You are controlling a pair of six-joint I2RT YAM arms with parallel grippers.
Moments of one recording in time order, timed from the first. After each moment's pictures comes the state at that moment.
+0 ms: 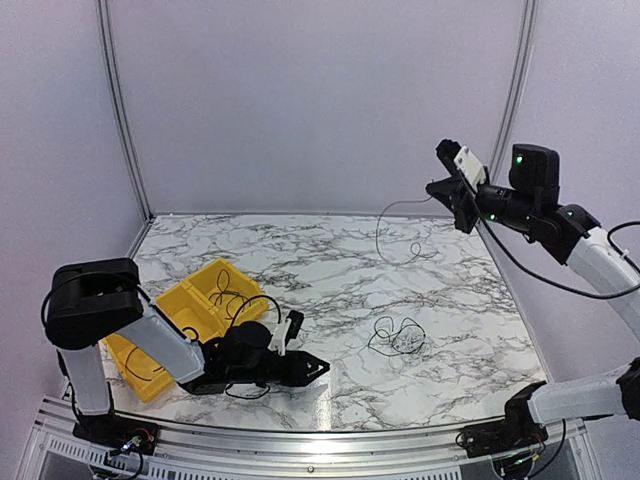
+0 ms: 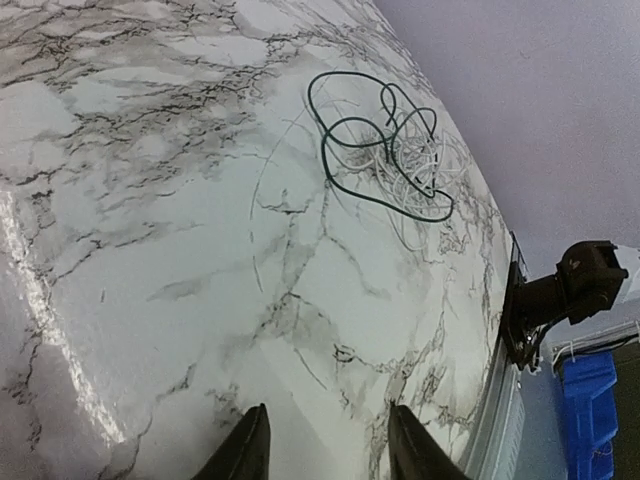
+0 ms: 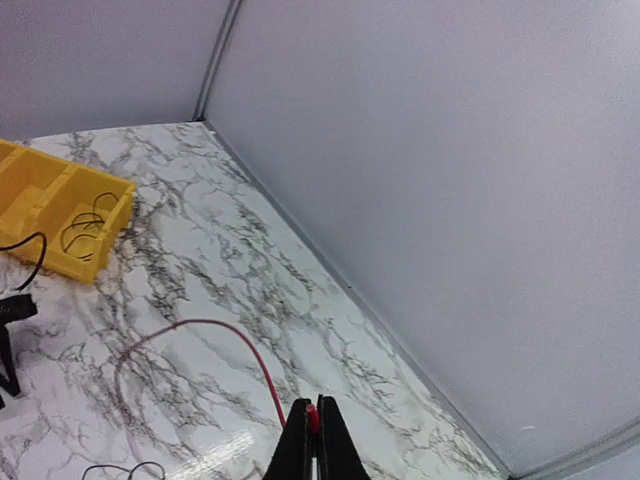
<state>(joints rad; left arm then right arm) -1.14 1.94 0.63 0.88 0.10 -0.89 0.39 1.12 1.21 -0.32 -0.31 -0.51</state>
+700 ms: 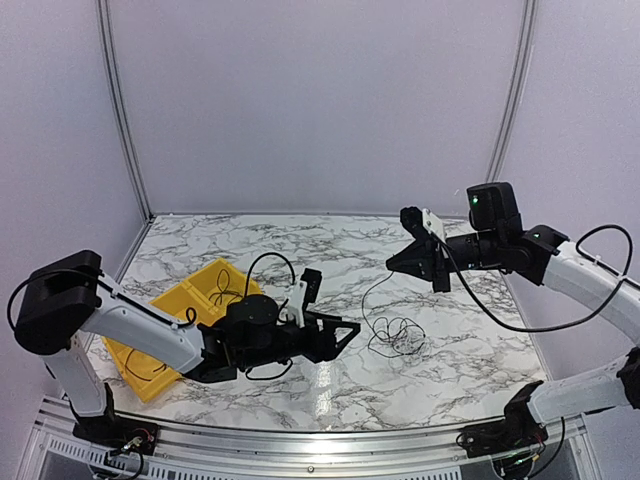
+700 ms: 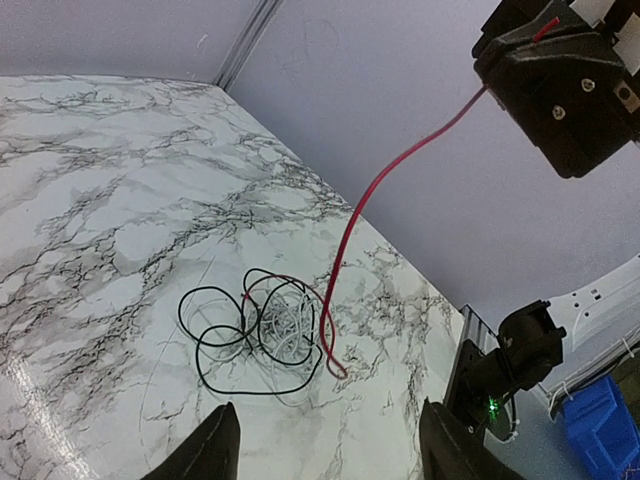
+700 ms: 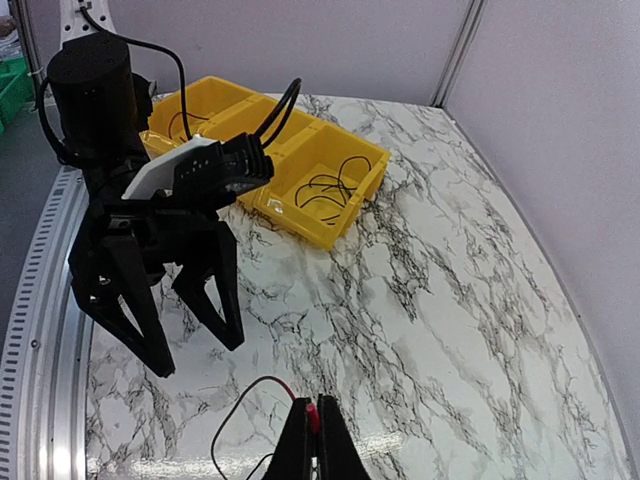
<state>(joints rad) -1.20 1.76 0.78 0.80 -0.09 -0.63 0.54 1.16 1.02 -0.42 -0.70 -0.58</state>
